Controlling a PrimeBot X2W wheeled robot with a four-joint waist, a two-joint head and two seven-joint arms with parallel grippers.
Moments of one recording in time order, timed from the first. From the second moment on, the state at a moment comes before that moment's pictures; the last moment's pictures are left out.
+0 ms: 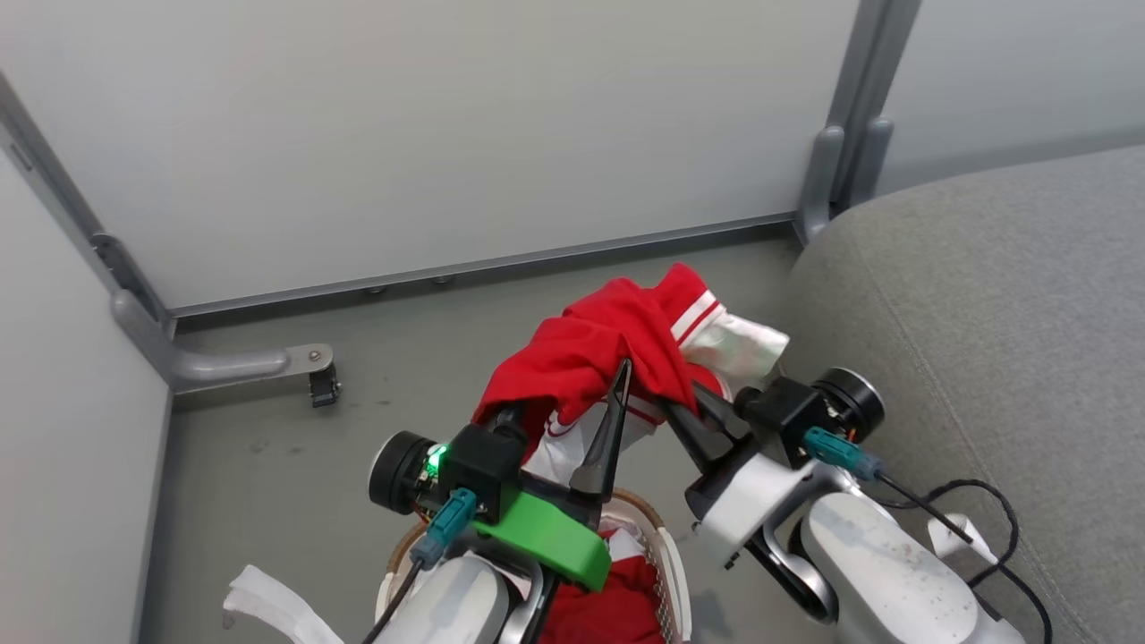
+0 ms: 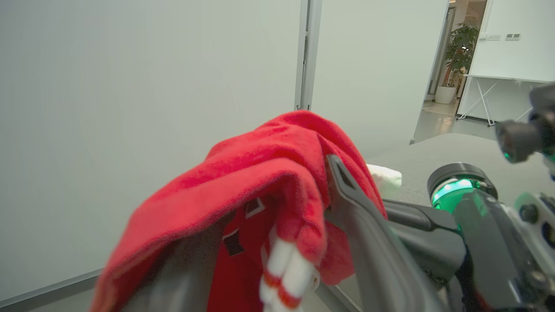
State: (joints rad) left arm -0.30 0.05 -0.65 0.23 -0.37 0.05 -0.26; right arm -0.43 -0.12 0.59 0.36 0.29 0.13 -0.26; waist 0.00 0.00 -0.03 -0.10
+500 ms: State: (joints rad) left arm -0.29 0.05 -0.61 0.26 -0.33 0.02 -0.26; right arm -0.28 -0.14 0.38 0.23 0.25 0.13 -0.26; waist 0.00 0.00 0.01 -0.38
